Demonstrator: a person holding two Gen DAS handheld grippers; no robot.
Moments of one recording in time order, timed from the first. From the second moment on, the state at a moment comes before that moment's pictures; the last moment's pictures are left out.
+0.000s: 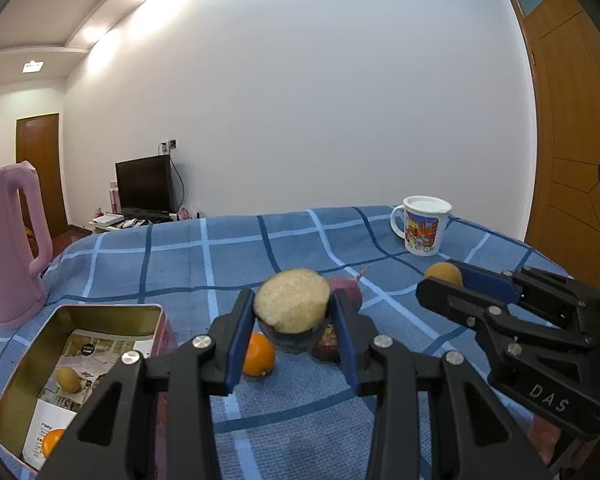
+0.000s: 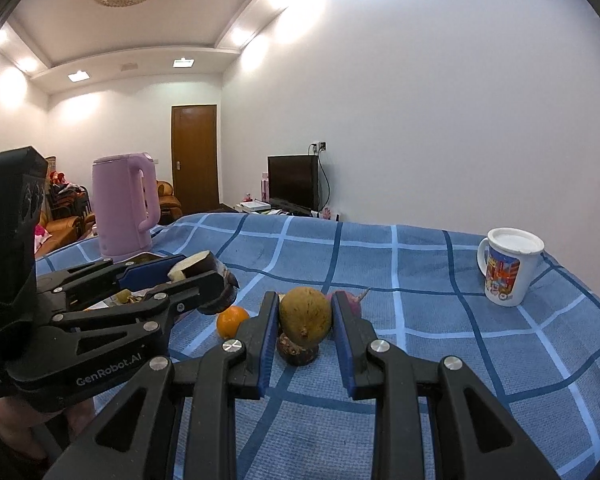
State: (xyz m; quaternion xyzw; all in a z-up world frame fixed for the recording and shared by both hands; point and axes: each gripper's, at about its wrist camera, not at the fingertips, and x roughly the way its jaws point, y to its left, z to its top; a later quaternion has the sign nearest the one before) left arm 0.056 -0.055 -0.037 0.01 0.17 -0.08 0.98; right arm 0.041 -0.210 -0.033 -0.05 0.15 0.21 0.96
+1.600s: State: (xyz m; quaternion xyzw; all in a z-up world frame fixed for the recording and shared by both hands) left arm 0.055 -0.035 -0.039 0.00 0.20 -0.07 0.98; right arm 0.049 -0.186 -0.034 -0.07 0.15 0.23 0.96
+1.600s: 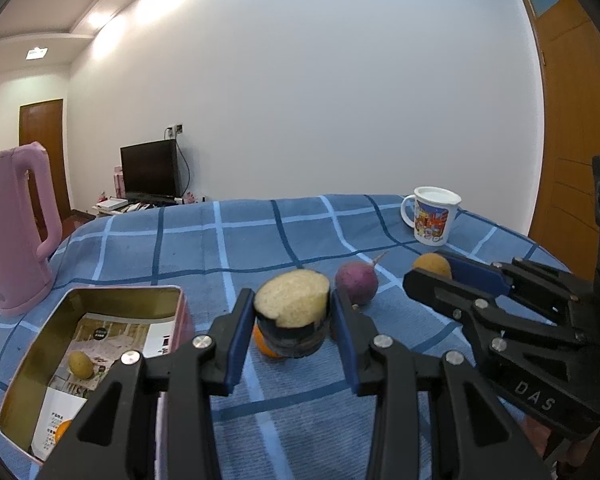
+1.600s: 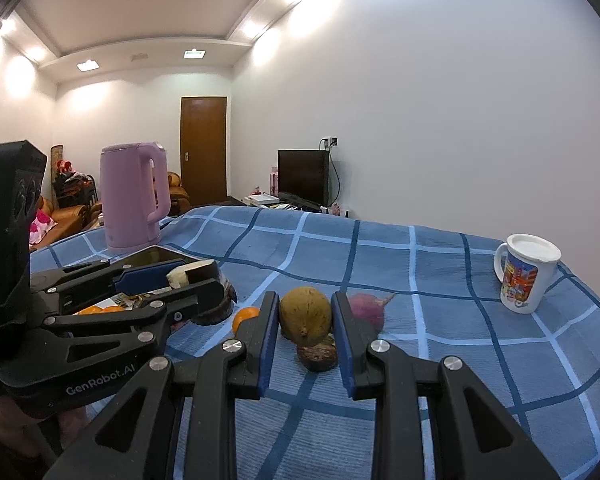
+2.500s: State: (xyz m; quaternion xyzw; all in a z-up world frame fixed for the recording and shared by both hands) left arm 0.048 0.026 -0.044 -0.02 0.21 -0.02 0.98; right arm 0.056 -0.109 -0.029 -0.10 0.17 0.28 0.94
